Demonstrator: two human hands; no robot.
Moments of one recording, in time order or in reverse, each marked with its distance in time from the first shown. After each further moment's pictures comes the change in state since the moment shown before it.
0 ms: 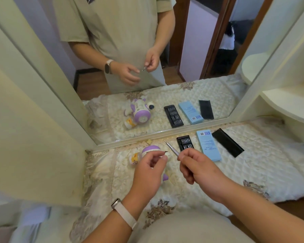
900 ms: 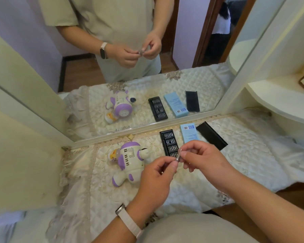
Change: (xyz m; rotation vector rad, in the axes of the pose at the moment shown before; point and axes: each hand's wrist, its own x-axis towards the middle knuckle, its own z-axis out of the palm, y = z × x) left_hand -0.010 0.000 0.088 -0.054 -0.146 0.056; right_hand 0.010 0.003 -0.088 0.030 0.038 -0.085
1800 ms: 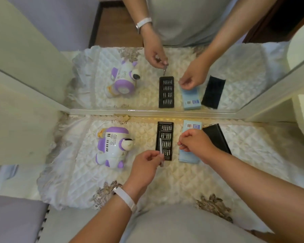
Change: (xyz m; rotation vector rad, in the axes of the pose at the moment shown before) left_hand 0.080 -0.062 0.072 0.039 0.420 -0.568; right_hand 0.175 0.087 -0.087 -0.334 -0.178 0.377
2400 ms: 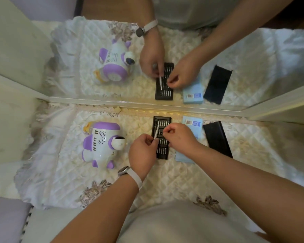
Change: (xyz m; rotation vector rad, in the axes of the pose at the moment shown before) left_hand 0.072 -0.009 0.027 0.384 0.240 0.067; right_hand 0.051 0.005 0.036 -0.352 -0.042 -0.161
